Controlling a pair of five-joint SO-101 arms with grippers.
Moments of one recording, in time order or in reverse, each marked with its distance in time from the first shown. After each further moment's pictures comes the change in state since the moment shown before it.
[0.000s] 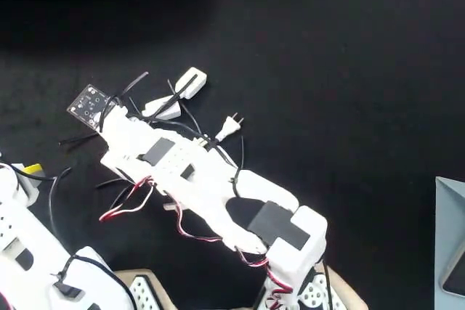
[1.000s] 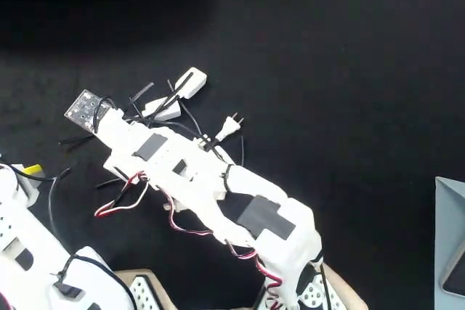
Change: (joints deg) left arm -0.3 0.0 0.0 0.4 0.0; right arm 0.0 5.7 -6.5 9.7 2.2
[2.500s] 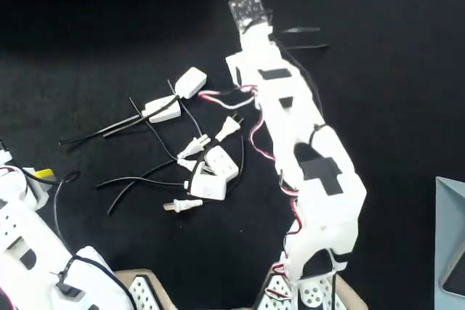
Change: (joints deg) left arm 1.8 -0.1 3.4 0.0 0.0; right arm 41.1 1.1 -8.1 -8.2 -0.1
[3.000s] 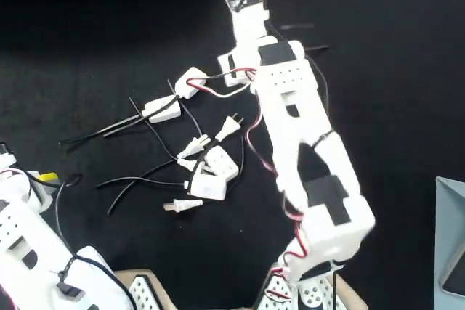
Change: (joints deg) left arm 0.3 0.0 1.9 -0.4 0.0; right arm -4.3 -14.1 -8.4 36.7 -2.8
